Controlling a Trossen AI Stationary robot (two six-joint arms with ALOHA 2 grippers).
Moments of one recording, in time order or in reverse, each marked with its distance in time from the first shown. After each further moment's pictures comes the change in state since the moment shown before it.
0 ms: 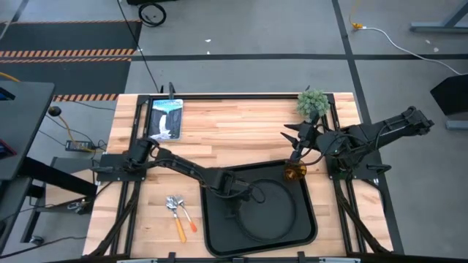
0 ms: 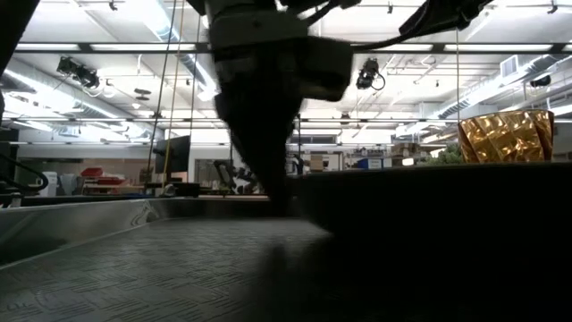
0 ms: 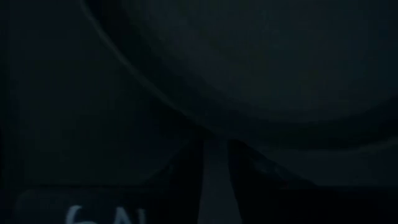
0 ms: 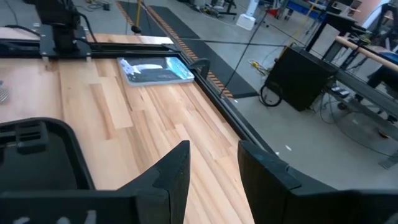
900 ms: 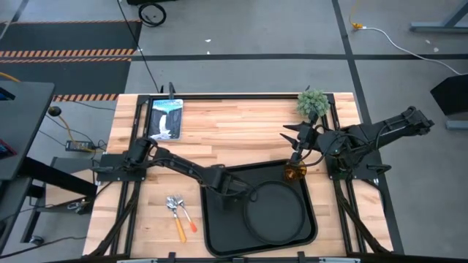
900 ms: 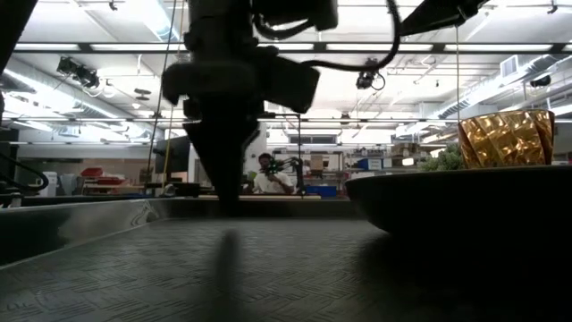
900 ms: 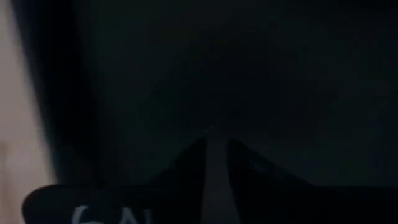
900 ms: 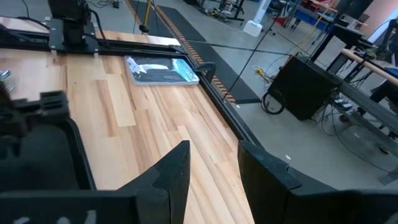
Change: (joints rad) left arm -0.005 -0.020 -0.007 -0.246 -0.141 0.025; right arm 0.000 0.000 0.000 0.023 -0.024 -0.076
